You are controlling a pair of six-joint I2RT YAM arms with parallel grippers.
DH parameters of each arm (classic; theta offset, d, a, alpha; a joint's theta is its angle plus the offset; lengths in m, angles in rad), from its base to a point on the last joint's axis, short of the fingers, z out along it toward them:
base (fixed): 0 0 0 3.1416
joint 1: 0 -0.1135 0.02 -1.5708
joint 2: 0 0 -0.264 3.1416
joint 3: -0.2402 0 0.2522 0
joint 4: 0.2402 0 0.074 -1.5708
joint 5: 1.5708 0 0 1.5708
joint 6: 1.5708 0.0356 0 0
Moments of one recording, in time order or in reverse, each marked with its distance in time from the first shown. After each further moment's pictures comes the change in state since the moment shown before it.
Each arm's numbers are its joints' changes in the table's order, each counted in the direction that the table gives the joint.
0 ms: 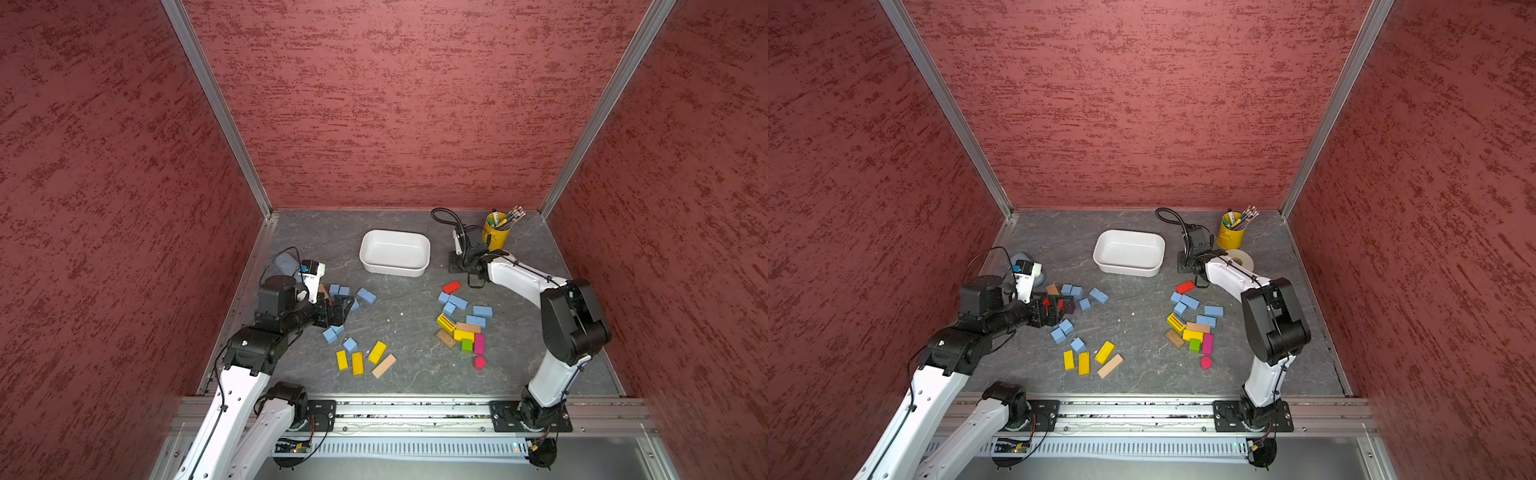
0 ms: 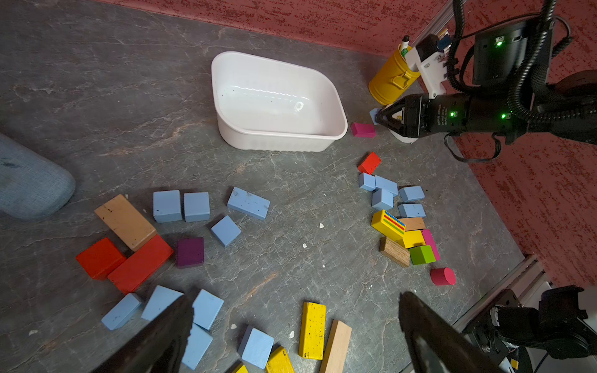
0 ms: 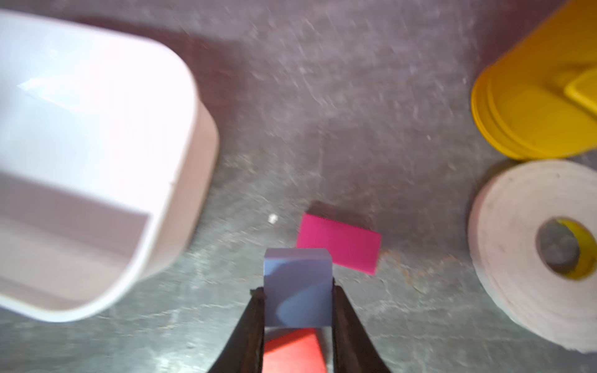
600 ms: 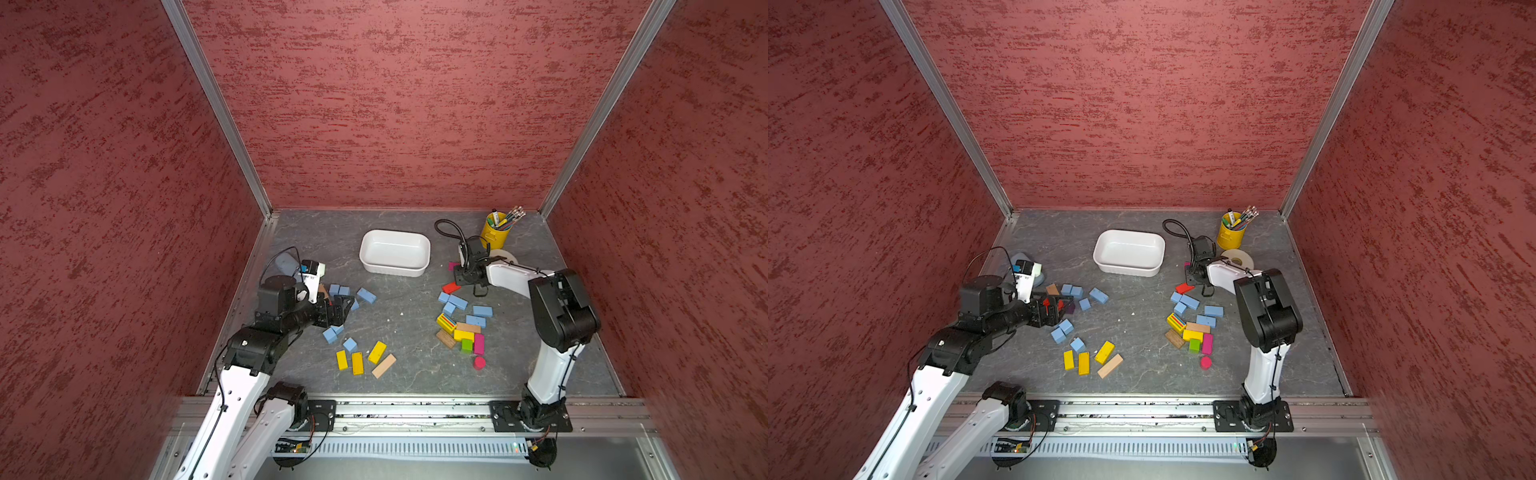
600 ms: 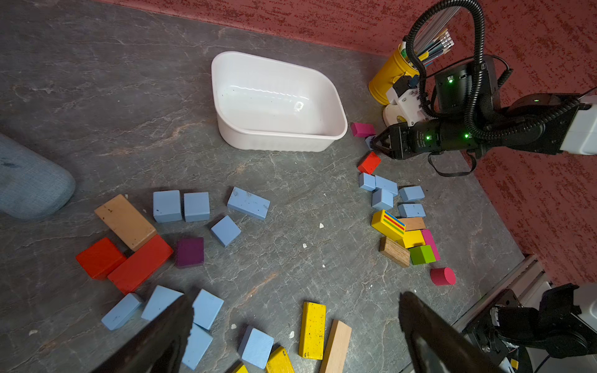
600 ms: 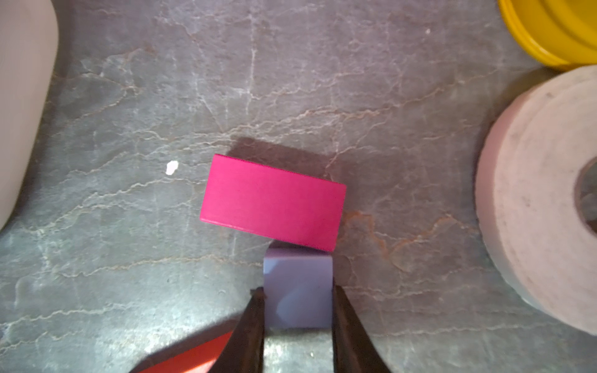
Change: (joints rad) left arm 0.000 0.000 0.000 0.000 0.000 0.000; right arm 0.068 -0.101 0.090 -0.003 0.049 -0.059
